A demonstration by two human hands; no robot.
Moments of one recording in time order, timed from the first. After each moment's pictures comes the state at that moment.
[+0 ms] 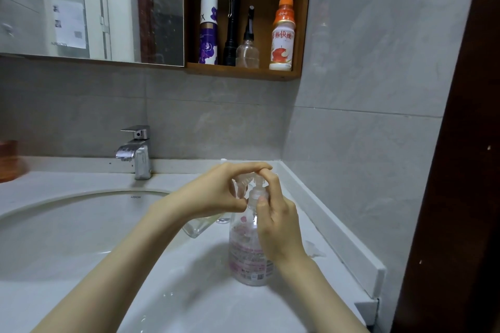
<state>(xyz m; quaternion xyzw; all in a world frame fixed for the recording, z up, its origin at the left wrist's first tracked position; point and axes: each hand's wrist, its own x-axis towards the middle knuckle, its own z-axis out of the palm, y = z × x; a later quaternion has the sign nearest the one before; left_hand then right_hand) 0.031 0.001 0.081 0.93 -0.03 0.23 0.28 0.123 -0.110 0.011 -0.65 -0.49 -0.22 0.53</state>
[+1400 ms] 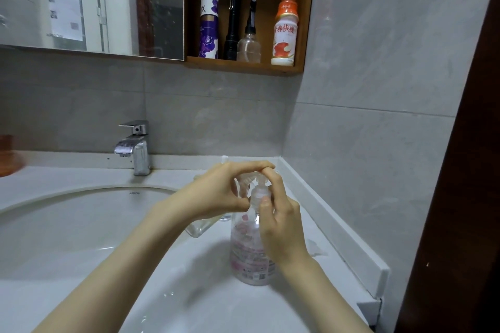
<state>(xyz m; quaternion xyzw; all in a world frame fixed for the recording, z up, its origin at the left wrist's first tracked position) 0.032 -0.002 0.079 0.94 -0.01 0.23 0.26 0.124 -0.109 0.007 -0.65 -0.49 -0.23 0.53</state>
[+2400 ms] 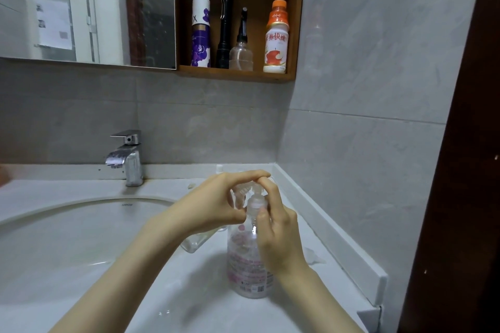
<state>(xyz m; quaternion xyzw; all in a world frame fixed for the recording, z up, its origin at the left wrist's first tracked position) 0.029 -0.008 0.084 0.94 -0.01 0.23 0.26 0.124 -0.109 0.009 -0.64 -0.50 -0.24 0.53</state>
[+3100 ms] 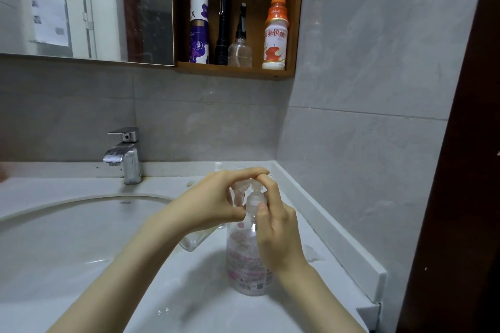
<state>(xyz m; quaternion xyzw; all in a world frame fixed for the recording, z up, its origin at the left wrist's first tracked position) 0.033 -0.005 0.082 0.94 -0.01 0.23 0.26 0.128 -0.108 0.008 -0.65 -0.49 -0.23 0.53</state>
